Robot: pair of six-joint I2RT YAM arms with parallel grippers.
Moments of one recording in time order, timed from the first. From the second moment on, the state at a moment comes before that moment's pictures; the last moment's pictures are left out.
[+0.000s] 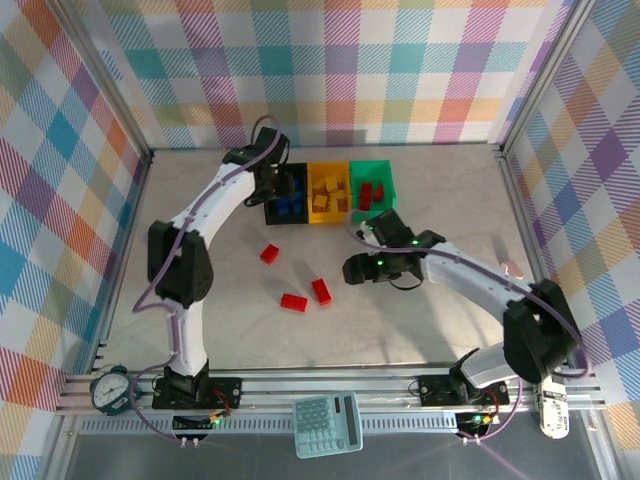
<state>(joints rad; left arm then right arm) -0.37 1.96 1.81 -0.93 -0.13 -0.47 0.67 1.47 0.99 -0.62 -0.23 0.39</state>
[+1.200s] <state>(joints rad) -0.41 1.32 1.12 -0.90 -0.23 -0.66 0.90 1.92 1.29 -0.65 -0.06 0.36</state>
